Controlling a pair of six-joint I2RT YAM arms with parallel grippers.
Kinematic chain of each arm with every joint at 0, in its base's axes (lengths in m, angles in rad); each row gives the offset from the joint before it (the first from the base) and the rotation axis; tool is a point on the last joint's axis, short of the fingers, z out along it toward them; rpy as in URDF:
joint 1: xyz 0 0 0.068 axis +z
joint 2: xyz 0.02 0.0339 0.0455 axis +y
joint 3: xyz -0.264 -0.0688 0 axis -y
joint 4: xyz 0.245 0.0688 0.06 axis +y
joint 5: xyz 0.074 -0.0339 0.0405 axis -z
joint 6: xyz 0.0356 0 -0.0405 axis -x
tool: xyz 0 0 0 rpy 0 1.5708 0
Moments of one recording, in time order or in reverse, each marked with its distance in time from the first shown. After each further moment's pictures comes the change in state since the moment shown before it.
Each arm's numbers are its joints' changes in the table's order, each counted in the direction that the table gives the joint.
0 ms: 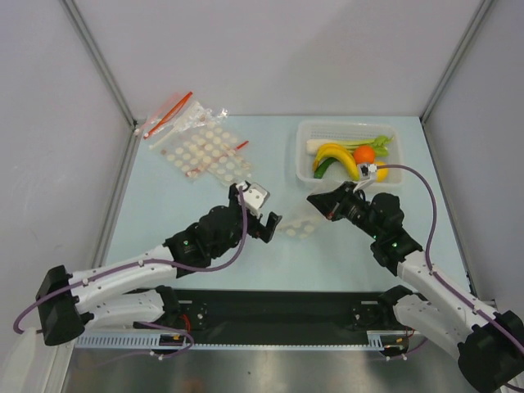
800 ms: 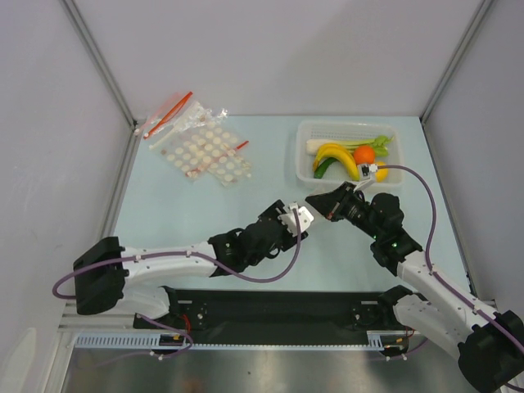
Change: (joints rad) left arm -0.172 0.359 0.079 -0.130 -0.151 -0.264; right arm -0.003 0.000 0.000 -0.002 -0.027 -0.117
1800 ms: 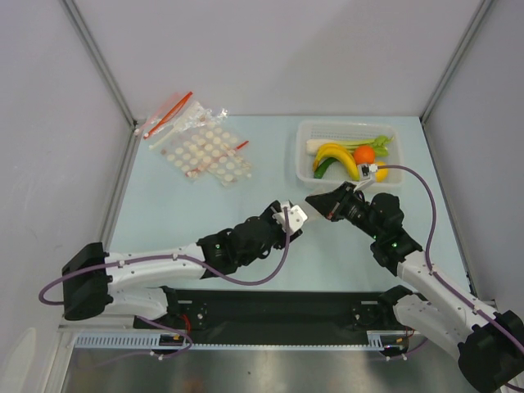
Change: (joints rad) left arm 0.000 -0.108 -0.021 -0.002 0.079 0.019; right arm 0.000 0.000 0.000 0.000 0.000 0.000
